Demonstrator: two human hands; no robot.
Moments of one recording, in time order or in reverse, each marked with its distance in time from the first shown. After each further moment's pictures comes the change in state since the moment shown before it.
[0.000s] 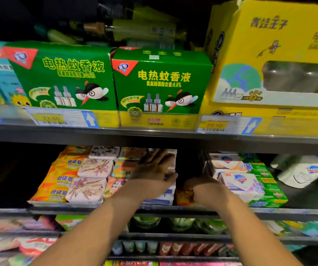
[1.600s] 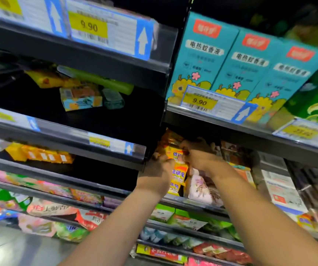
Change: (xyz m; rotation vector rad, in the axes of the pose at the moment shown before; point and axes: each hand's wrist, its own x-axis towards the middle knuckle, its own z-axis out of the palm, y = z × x) left_hand -0.154 -0.276 -0.002 -0.158 -0.071 -0.416; right_hand 0.164 -0.328 -0.017 -0.075 0.177 -0.057
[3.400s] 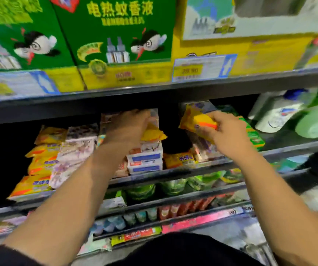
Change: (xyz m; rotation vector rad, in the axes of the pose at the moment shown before) left_hand 0.059 0.313 0.011 0.241 0.306 0.377; right_hand -0.224 0.372 0.009 0.423 0.696 0.296
